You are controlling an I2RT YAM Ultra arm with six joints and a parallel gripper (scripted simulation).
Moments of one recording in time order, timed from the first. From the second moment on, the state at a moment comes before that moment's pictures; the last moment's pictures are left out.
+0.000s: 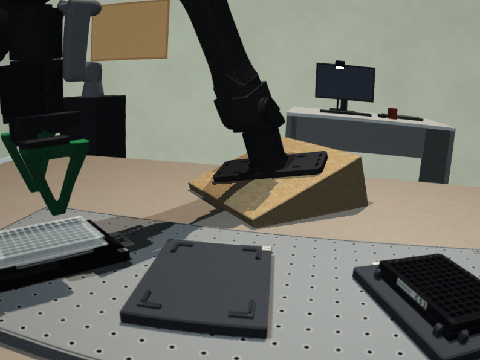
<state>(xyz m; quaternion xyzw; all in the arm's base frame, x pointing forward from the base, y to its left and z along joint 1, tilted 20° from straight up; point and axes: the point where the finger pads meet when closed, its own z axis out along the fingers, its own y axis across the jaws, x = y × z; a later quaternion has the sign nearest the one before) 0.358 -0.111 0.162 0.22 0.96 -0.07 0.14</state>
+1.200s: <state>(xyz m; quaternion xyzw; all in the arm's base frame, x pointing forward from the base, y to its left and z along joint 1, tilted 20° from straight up) 0.374 -0.122 0.115 0.22 0.96 -0.07 0.15</state>
